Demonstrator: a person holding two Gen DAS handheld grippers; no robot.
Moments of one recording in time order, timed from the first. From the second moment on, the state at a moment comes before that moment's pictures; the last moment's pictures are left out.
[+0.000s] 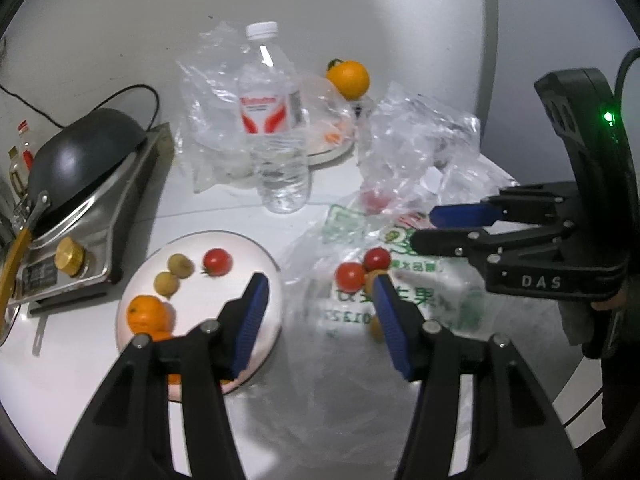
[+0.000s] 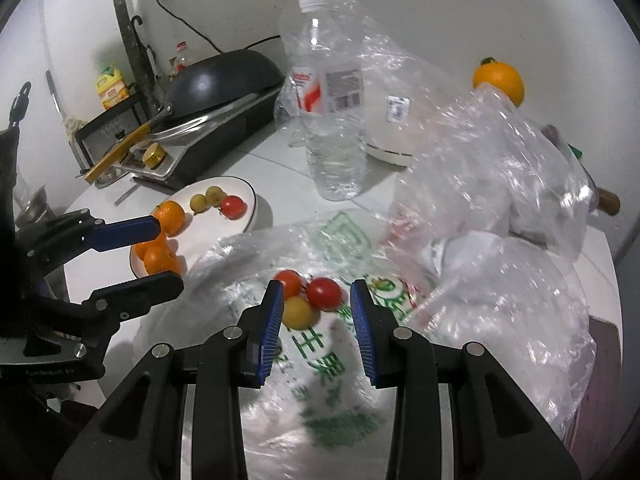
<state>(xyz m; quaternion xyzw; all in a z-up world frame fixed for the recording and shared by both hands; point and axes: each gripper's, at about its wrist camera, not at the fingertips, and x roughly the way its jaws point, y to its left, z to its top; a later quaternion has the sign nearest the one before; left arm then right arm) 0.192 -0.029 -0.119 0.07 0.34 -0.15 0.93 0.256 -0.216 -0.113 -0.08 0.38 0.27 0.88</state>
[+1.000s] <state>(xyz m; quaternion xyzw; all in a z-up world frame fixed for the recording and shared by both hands) 0.208 -0.086 -0.174 0.12 0.40 -0.20 0.89 0.264 -0.241 -0.134 -0.06 0.40 0.26 0.88</state>
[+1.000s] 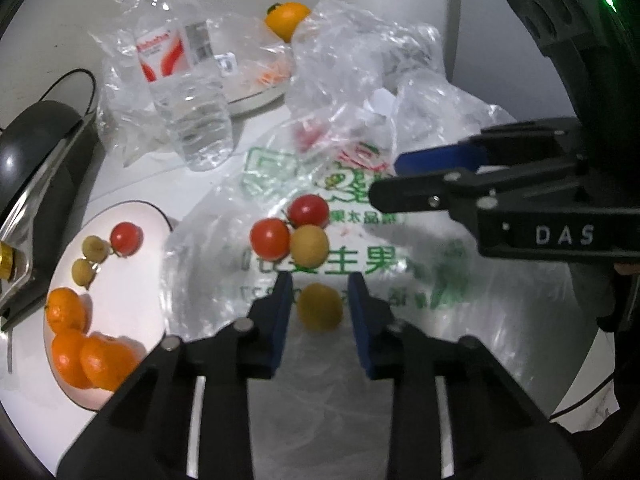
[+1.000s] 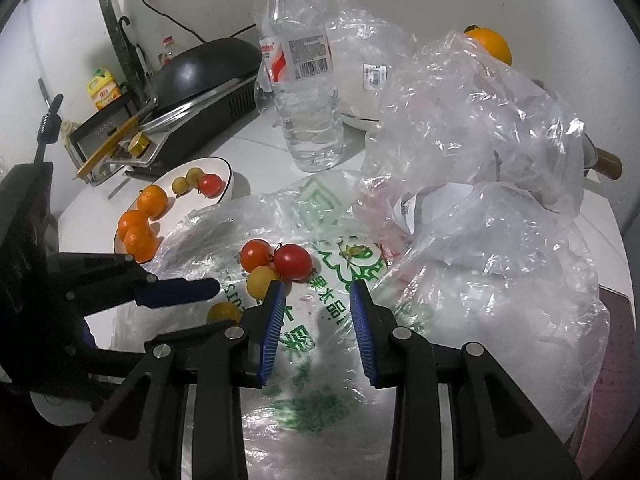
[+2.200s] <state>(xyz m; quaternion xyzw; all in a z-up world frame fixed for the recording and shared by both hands) 0.202 -0.056 -0.166 0.09 0.41 -0.20 0.88 0.283 -0.187 -0.162 -0.06 0.44 0.28 0.85</state>
